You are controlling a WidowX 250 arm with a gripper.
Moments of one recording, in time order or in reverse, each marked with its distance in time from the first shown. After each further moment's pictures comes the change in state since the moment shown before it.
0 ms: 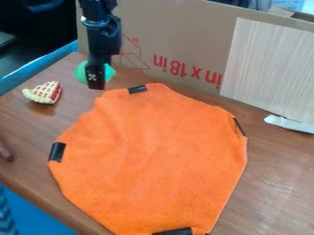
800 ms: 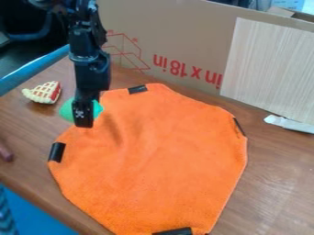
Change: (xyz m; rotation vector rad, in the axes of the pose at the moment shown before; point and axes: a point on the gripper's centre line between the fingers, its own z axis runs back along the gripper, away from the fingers) arm -0.010 -0.067 -0.023 -0.162 0.006 0.040
